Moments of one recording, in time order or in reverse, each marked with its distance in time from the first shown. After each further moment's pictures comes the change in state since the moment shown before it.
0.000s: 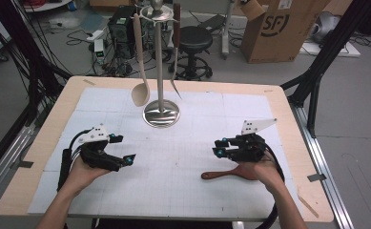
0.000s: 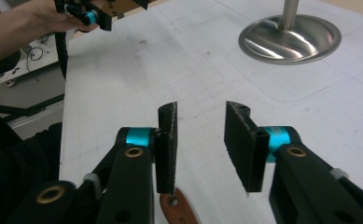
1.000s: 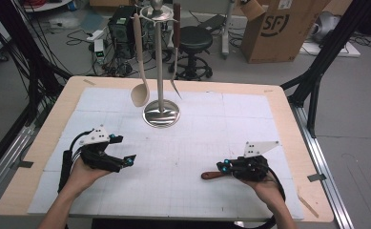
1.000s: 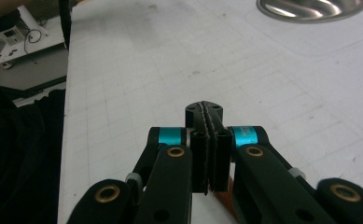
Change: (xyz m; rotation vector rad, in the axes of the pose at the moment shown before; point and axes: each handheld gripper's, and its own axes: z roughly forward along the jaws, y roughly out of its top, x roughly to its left) left arm -0.003 -0.004 0.002 -0.005 0.017 0.001; right arm 0.019 -0.052 0.000 0.027 0.000 -0.039
